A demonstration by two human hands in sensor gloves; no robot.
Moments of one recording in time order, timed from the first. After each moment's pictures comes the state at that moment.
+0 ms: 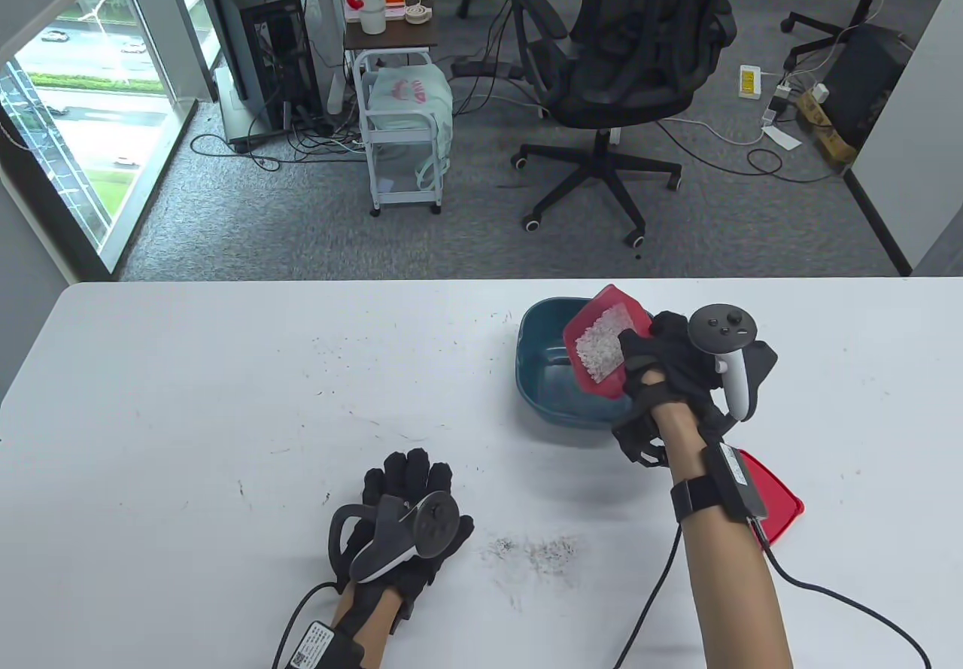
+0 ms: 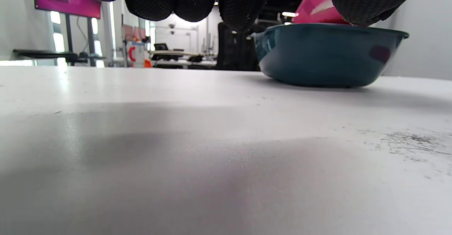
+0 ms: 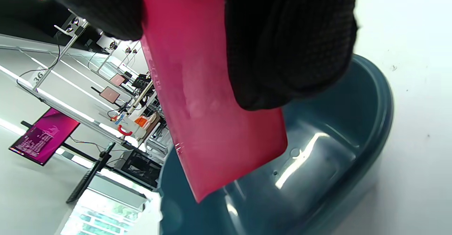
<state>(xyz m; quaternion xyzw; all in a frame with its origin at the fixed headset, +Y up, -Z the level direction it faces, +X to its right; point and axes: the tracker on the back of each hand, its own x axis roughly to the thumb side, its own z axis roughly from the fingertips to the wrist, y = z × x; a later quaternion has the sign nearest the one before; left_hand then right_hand) -0.122 -0.754 -0.320 0.00 -0.13 0.02 0.99 0.226 -0.658 -0.458 -0.18 0.02 0.89 0.41</state>
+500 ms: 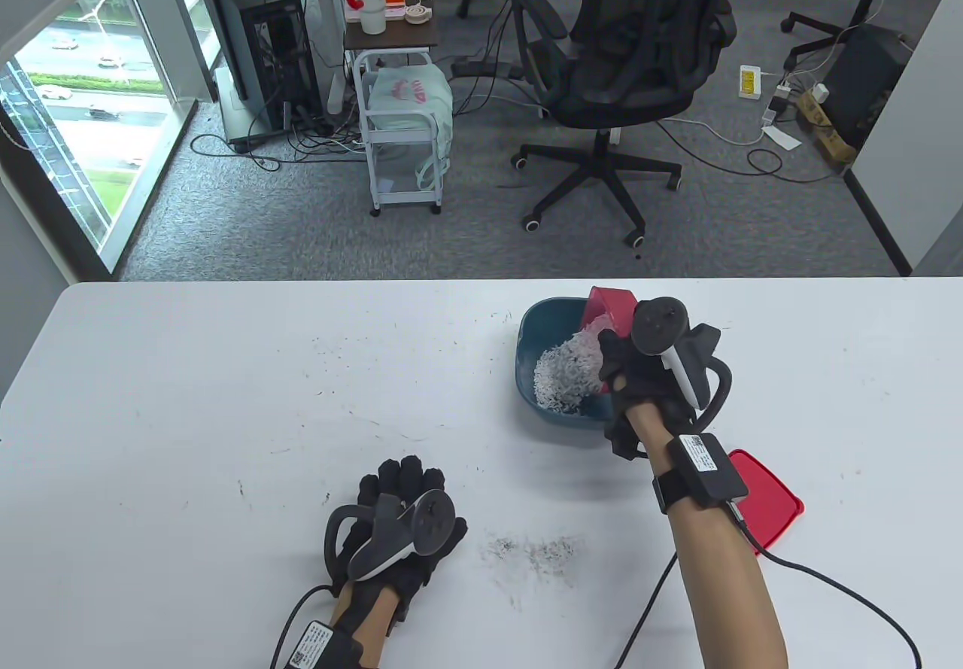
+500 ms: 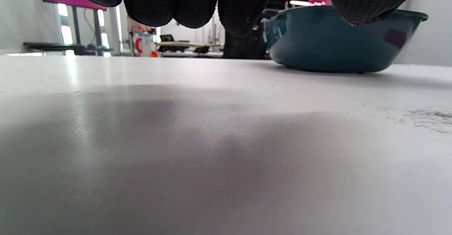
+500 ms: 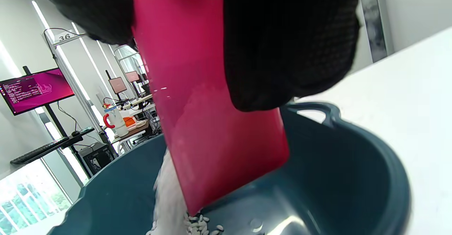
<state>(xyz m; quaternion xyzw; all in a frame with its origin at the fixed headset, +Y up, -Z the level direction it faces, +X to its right) -0.126 -0.761 -0.322 -0.02 -0.12 0.01 0.99 0.193 -0.648 -0.469 -0.14 -0.07 0.97 0.19</state>
